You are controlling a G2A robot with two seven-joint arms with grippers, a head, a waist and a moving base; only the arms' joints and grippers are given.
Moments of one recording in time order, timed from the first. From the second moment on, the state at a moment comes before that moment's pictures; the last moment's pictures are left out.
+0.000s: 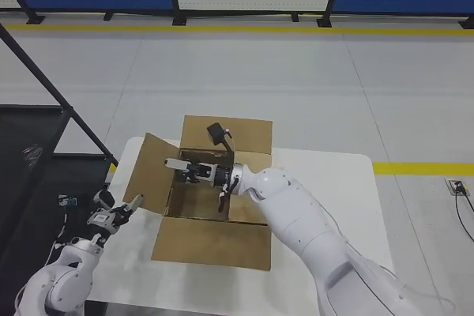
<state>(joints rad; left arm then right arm) 1.33 -1.14 -1.73 -1.61 0.85 -0.32 -0.20 -0.15 -1.81 0.77 -0.24 0.44 -0.74 0.89</state>
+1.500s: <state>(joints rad) 1.37 -1.14 -1.69 -1.90 1.02 -0.12 -0.12 -0.52 -1.46 1.12 -0.87 0.40 -0.72 1.10</state>
